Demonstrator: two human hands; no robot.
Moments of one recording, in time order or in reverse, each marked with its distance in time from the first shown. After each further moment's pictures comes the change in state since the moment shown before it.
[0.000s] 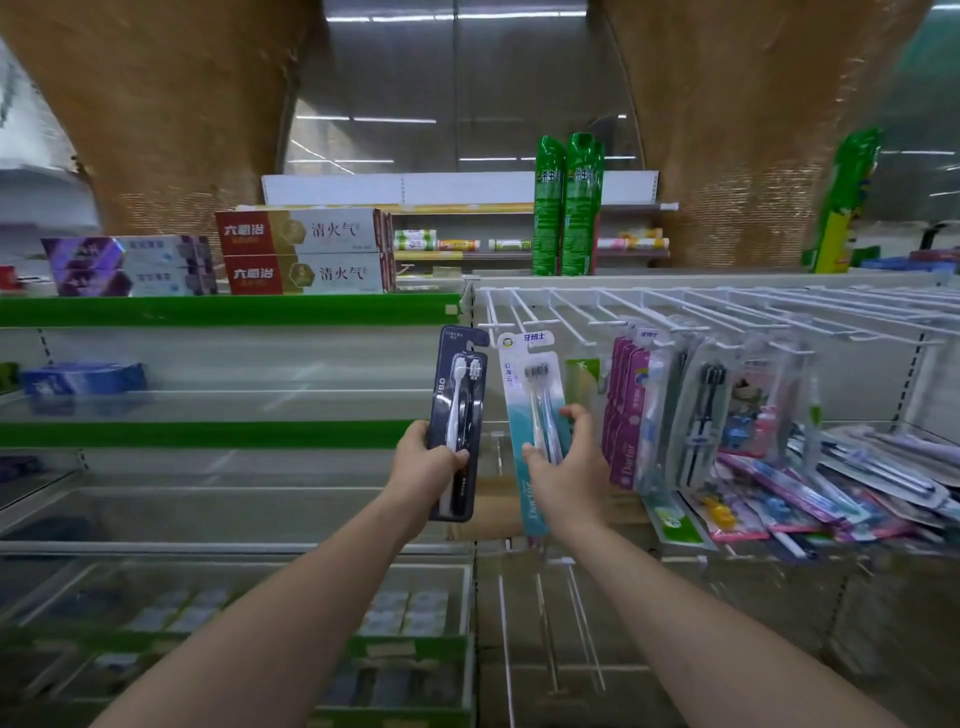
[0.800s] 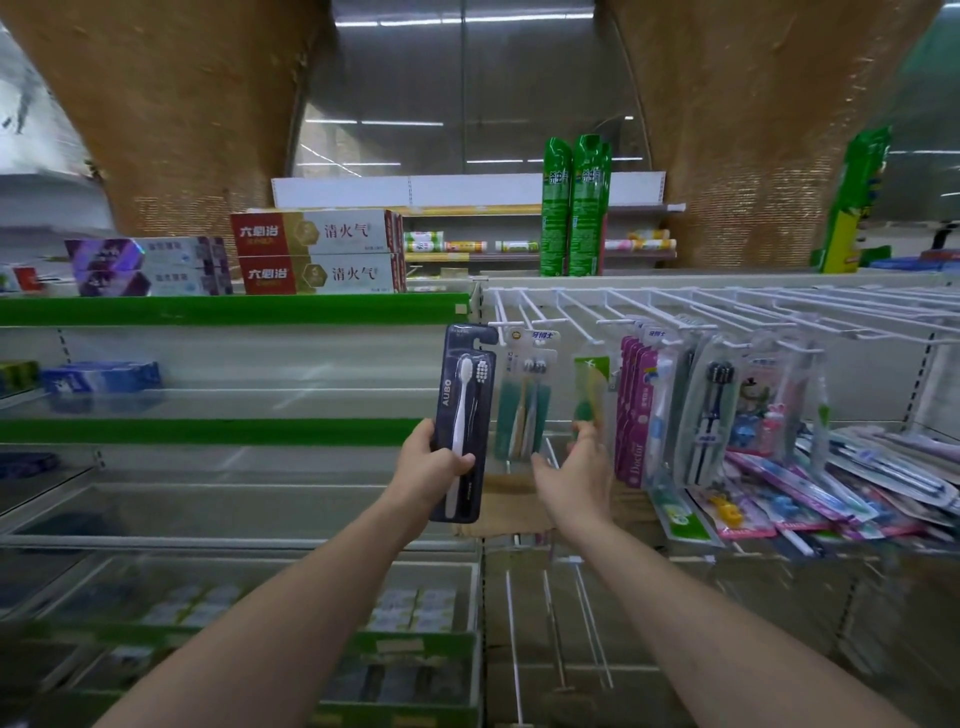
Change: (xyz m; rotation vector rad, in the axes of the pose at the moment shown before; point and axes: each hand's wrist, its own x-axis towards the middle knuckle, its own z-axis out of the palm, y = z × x) left_hand -0.007 -0.005 -0.014 -0.024 -0.085 0.068; right_hand 0.001 0.004 -0.002 -0.167 -0.052 0.070
